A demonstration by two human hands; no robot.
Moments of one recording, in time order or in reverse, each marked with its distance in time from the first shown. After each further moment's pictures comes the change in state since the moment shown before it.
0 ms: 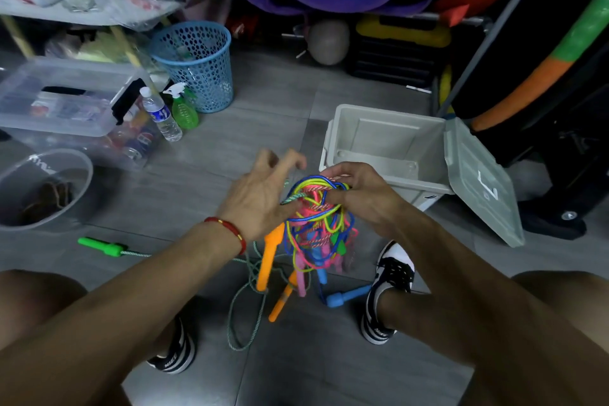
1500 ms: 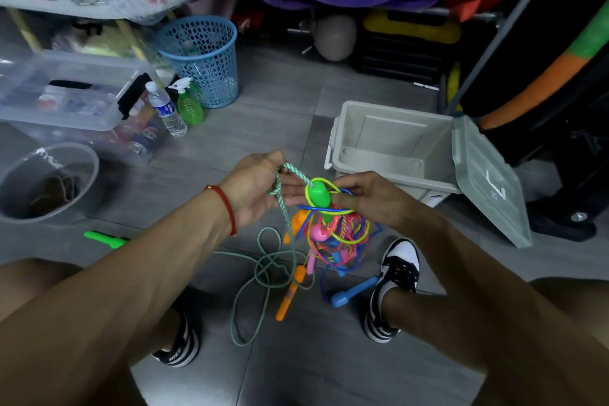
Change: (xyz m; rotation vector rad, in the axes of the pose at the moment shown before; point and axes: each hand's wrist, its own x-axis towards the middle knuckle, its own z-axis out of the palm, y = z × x) left_hand 0.020 0.015 -0.016 -1.376 -0.087 -0.725; right_hand 0.013 0.023 -0.020 -0.339 -0.173 -0.120
